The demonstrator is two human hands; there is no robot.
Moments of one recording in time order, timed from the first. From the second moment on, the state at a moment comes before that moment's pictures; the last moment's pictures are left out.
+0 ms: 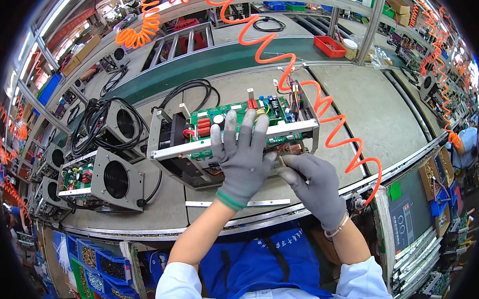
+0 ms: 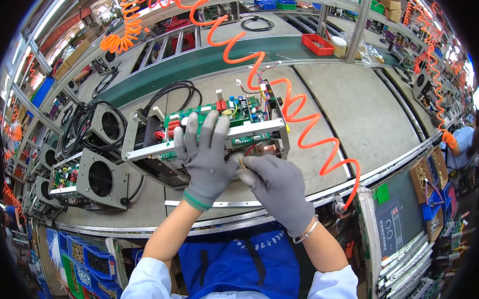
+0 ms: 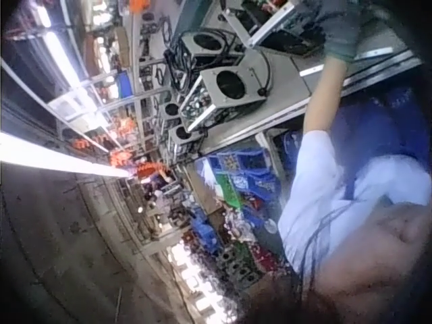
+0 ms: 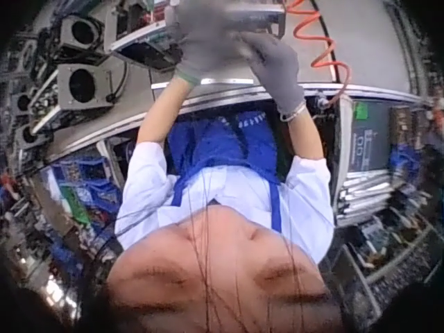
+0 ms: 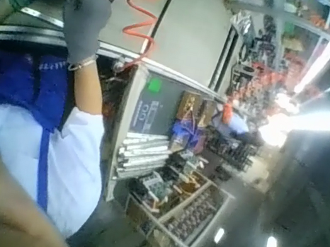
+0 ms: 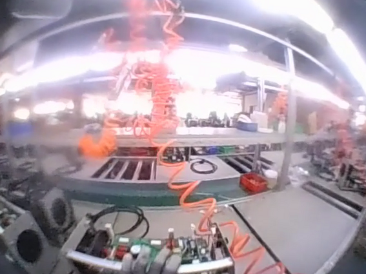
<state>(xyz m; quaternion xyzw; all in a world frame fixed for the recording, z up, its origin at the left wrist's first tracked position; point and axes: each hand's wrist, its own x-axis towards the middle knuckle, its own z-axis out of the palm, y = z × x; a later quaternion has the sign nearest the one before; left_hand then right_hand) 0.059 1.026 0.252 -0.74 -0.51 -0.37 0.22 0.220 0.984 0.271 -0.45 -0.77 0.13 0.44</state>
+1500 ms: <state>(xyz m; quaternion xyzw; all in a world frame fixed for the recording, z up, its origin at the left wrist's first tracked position) 0.056 1.048 0.246 -0.70 -0.48 -0.45 0.27 0.184 1.026 0.262 -0.57 -0.68 0.17 0.43</state>
